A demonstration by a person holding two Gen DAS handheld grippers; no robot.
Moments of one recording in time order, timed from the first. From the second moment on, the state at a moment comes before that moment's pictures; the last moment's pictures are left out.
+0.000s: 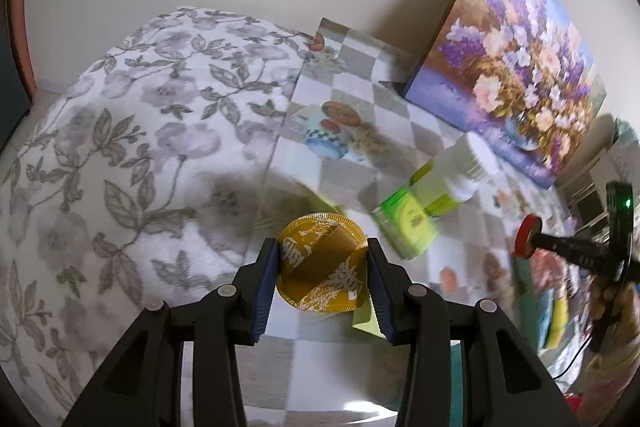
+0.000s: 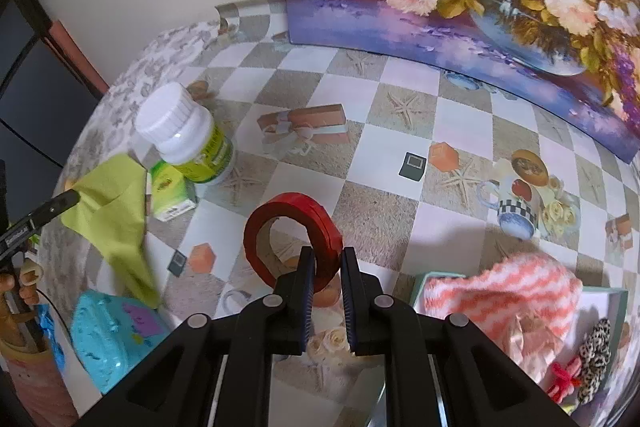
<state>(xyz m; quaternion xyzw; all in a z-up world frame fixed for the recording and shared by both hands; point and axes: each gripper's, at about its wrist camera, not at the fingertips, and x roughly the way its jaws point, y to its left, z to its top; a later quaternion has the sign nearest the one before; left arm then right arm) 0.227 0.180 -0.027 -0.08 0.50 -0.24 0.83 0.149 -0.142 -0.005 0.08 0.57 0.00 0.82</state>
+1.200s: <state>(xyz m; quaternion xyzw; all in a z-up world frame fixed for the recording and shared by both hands) 0.090 -0.020 0.176 -0.13 0.39 -0.37 0.83 -0.038 -0.320 0.103 0.22 0.44 -0.17 0.85</state>
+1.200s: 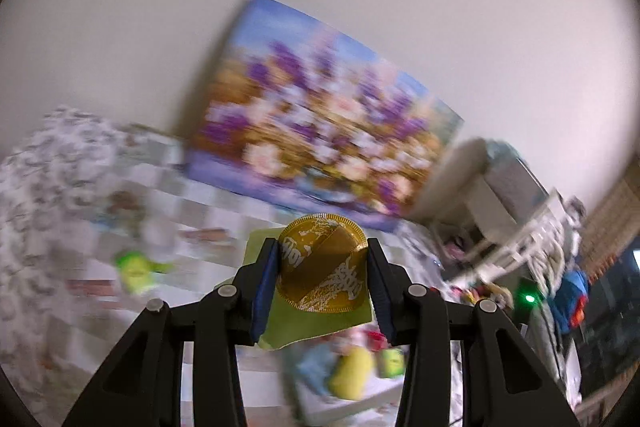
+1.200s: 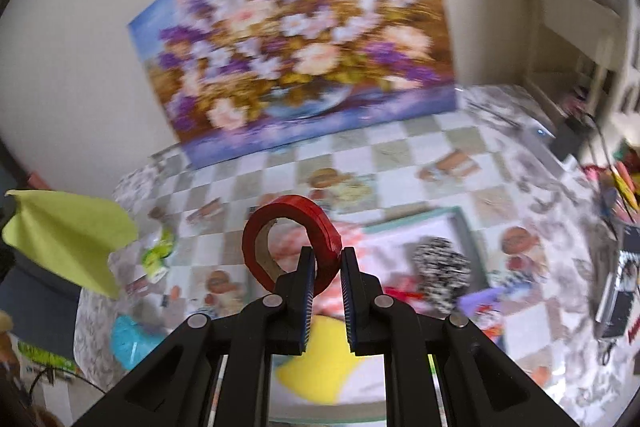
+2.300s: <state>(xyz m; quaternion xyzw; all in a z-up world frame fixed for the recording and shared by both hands) 0.021 -0.215 -0.014 0.02 0.58 -0.38 0.72 -0.042 -0.363 0.005 0.23 0.56 -0.18 0.77</state>
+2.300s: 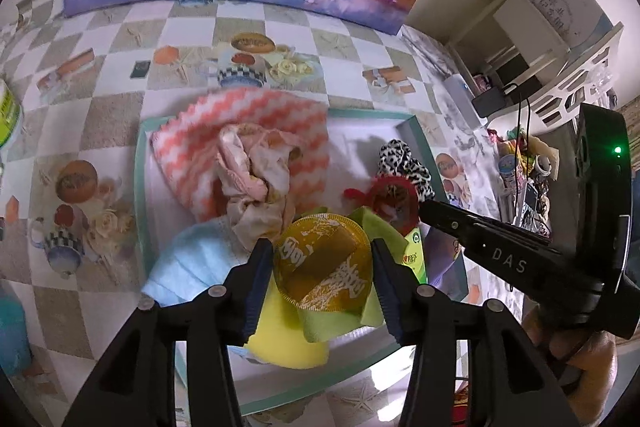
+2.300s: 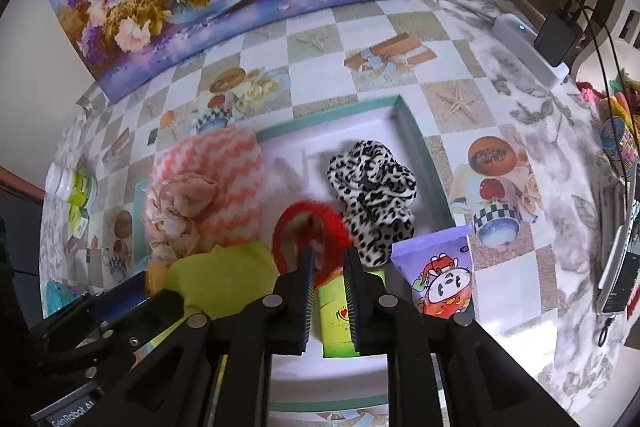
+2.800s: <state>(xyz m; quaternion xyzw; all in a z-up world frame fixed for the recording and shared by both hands) 0.032 -0.188 0.022 0.01 0.54 -0.35 0.76 -0.042 -0.353 0.035 0.21 0.54 -0.19 0.79</state>
